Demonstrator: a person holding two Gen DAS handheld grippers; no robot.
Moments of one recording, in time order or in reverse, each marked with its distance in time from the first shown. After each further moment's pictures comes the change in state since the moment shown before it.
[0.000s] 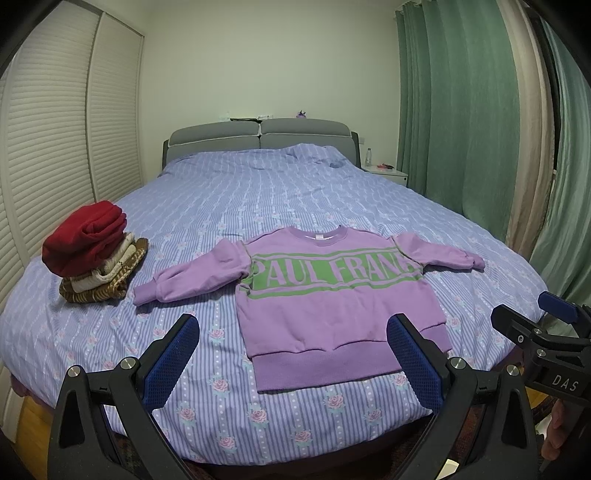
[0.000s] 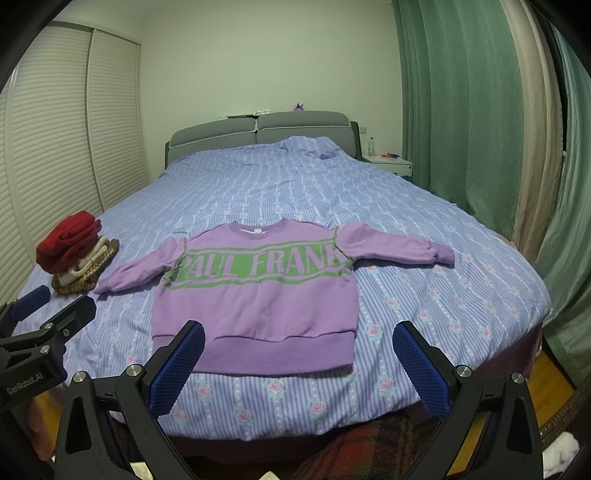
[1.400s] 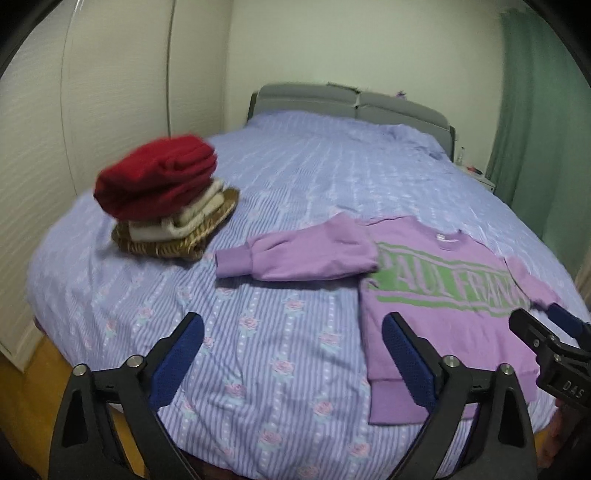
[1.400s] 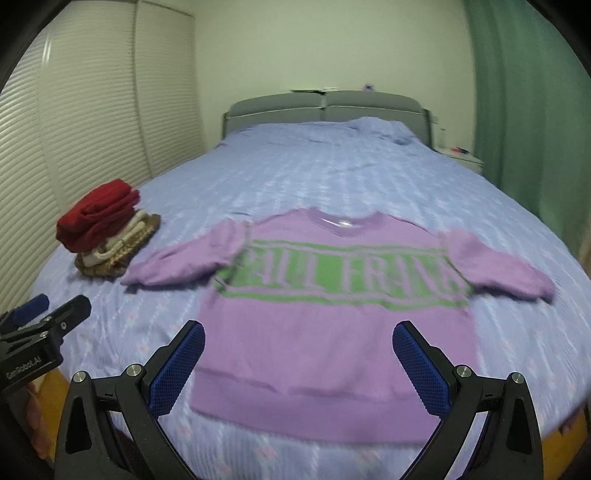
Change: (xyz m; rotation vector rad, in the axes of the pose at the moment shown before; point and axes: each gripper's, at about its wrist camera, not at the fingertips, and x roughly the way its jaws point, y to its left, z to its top) left arm 0.085 0.141 0.003 -0.262 0.144 0.247; right arm 0.131 0.102 0.039 -0.135 0.086 0.240
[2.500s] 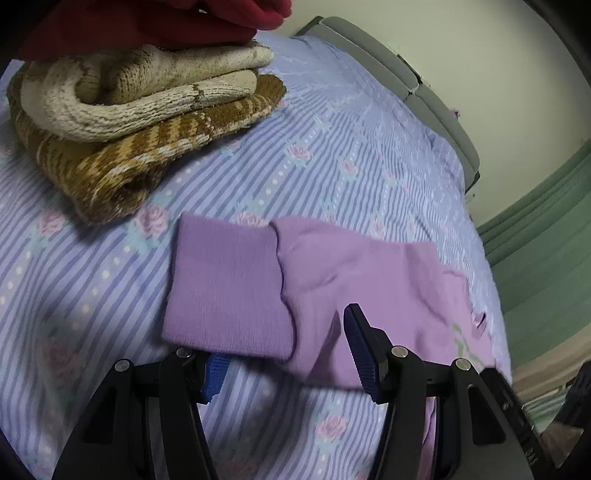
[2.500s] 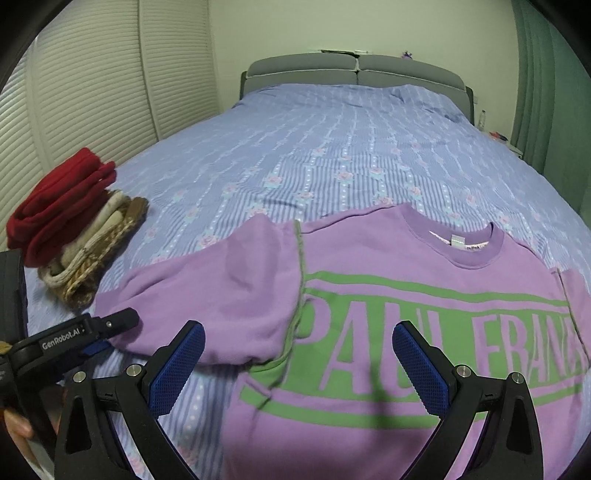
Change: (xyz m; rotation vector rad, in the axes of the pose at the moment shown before) left arm 0.229 0.098 0.036 -0.462 0.262 -0.252; right arm 0.190 0.075 0.057 -0.024 0.161 0.035
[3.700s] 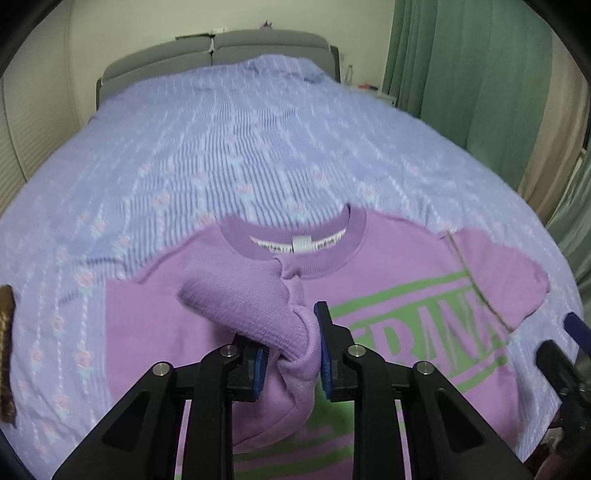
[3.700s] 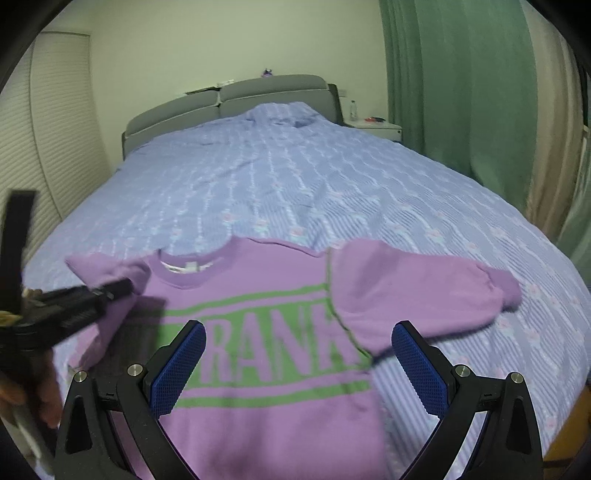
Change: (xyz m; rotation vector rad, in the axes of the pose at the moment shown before) left arm 0.087 -0.331 -0.101 0.818 0.091 0.026; right arm -0.112 -0.247 -0.036 0.299 -0.108 -0.299
